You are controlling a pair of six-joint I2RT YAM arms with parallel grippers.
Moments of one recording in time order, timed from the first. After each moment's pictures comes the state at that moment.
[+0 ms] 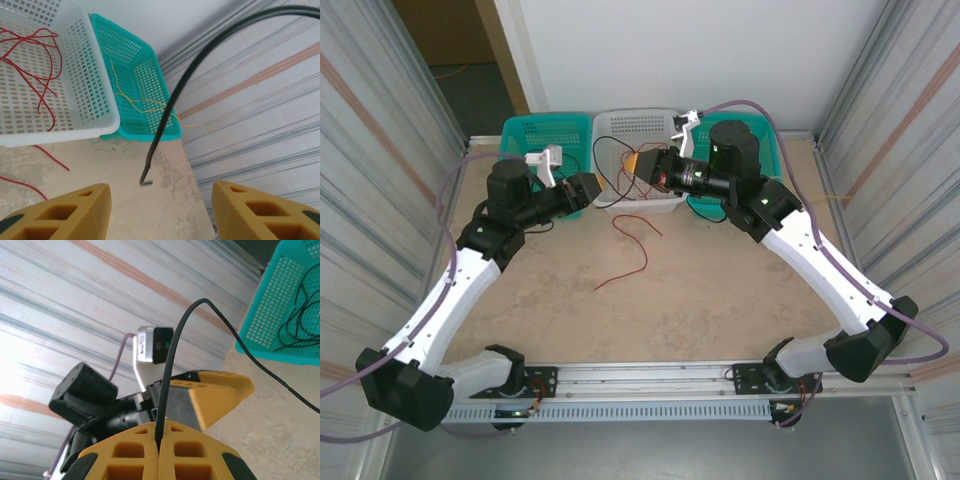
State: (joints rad) left arm -0.37 1.14 1.10 -0.25 0.49 -0.76; right arm 0.67 1.37 1.52 -0.29 -0.50 0.97
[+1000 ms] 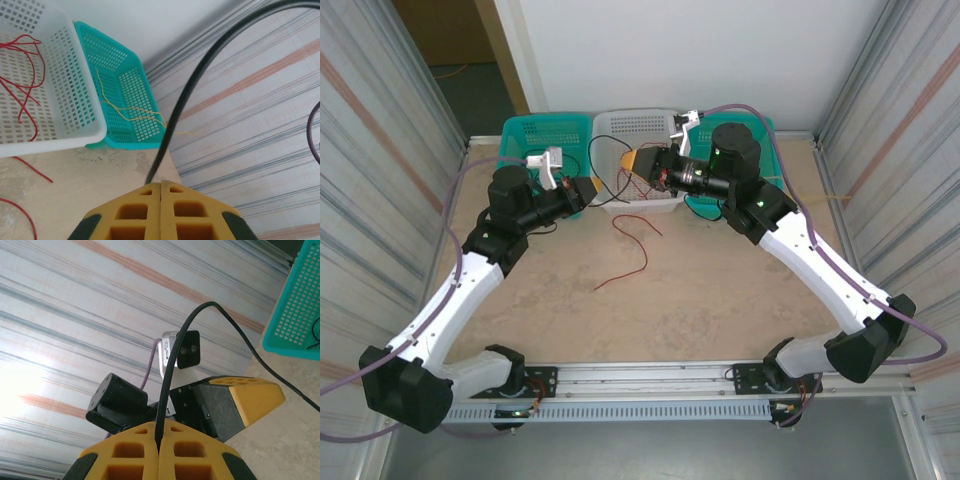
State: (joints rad) left arm -0.38 1.12 1.01 -0.09 0.50 -0.81; right arm 0.66 1.37 1.47 -0.16 -0.54 1.09
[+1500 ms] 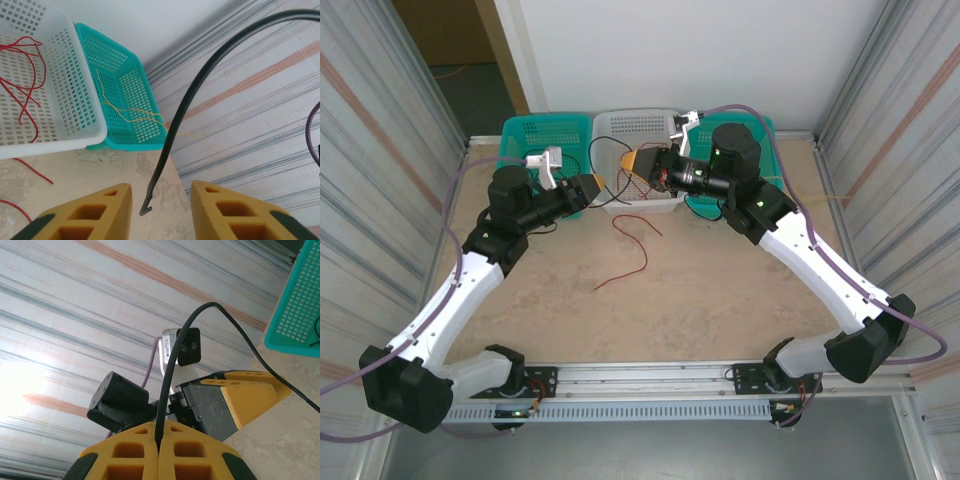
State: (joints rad) left arm -0.38 1.12 1.01 -0.09 0.50 -0.81; right arm 0.66 1.37 1.46 -0.15 -0.56 1.11
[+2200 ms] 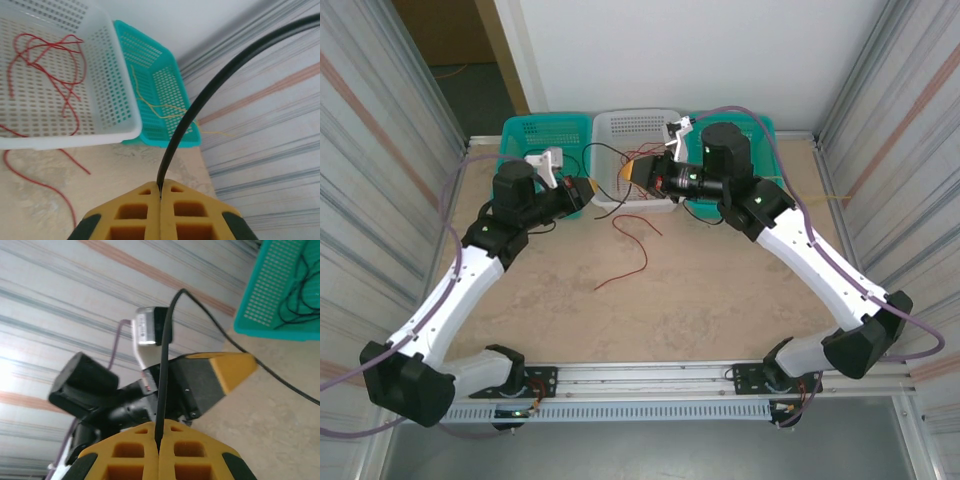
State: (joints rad) left arm -0.37 1.15 1.09 -0.29 0.39 -0.70; right arm 0.68 1.40 1.54 -0.38 -0.51 0.97
